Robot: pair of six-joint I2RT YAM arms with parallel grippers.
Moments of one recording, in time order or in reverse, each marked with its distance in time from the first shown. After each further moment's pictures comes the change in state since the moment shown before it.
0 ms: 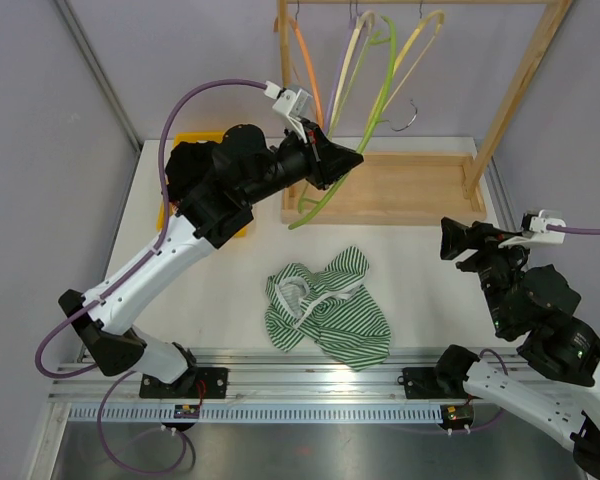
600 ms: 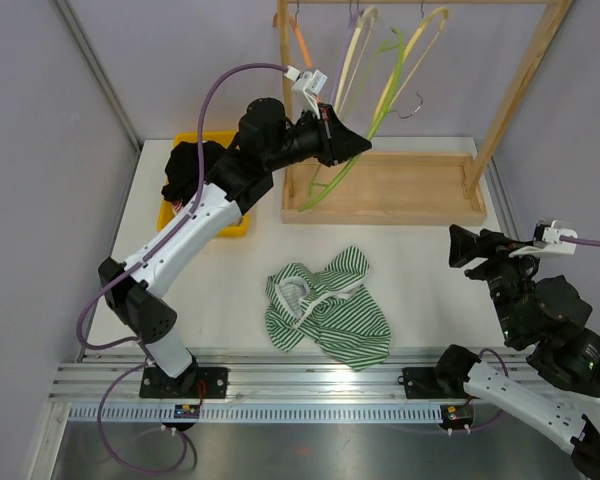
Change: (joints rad) left arm 0.123 0.207 0.122 0.039 0.213 -0.109; right arm 0.000 -0.065 -0.020 -0.049 0.007 0.021
